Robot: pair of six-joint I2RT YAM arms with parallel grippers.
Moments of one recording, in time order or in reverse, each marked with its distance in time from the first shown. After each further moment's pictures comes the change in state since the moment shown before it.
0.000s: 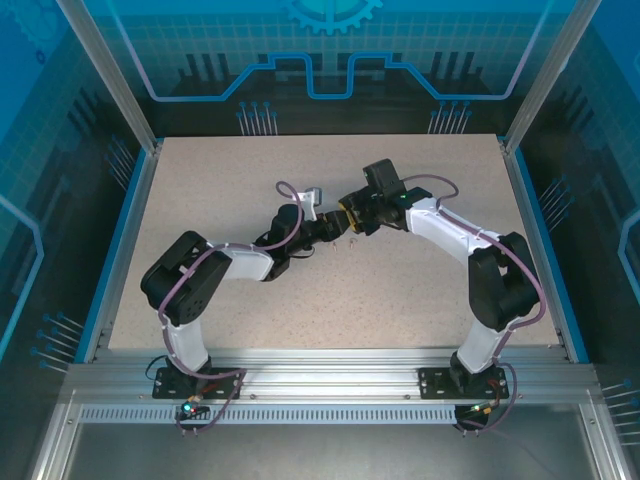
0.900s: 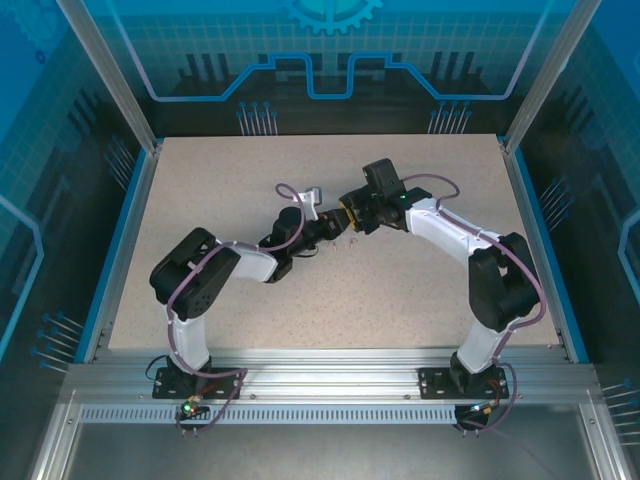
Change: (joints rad) left arm -0.006 0.056 -0.001 0.148 -0.033 -0.077; right arm 0.002 -0.005 -0.002 0.021 0.025 0.014
